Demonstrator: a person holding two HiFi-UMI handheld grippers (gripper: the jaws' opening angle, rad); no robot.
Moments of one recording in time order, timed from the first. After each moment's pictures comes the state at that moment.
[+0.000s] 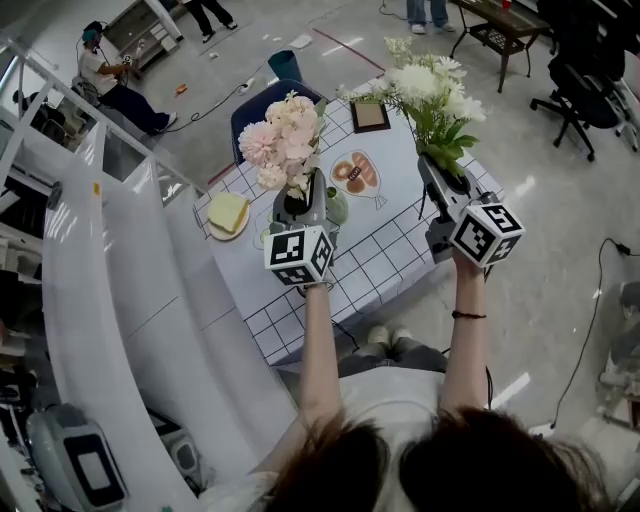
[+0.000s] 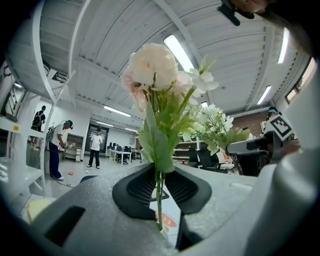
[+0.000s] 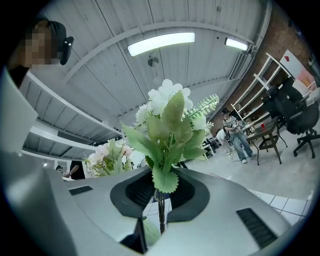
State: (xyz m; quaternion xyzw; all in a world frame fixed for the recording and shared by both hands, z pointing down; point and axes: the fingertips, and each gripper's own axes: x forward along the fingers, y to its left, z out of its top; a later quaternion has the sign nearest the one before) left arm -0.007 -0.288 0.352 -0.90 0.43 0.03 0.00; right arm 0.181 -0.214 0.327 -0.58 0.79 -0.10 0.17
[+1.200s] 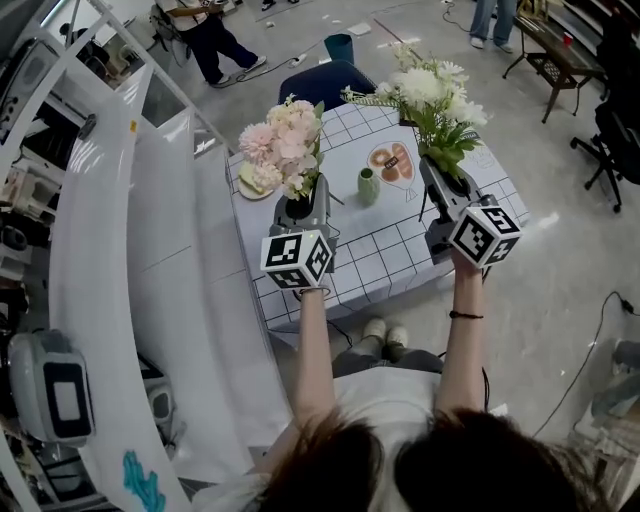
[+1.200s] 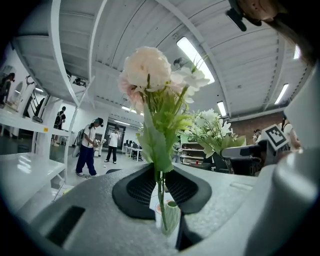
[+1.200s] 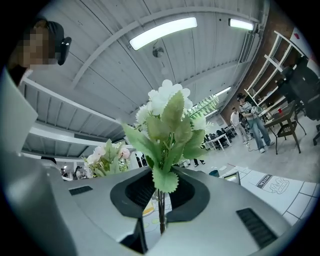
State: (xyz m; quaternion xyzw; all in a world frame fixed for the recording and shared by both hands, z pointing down) left arm -0.089 -0.246 0.354 -0.86 0.51 0.04 -0.03; right arm 0.112 -0.226 0.329 -0.50 0.84 -0.13 0.16
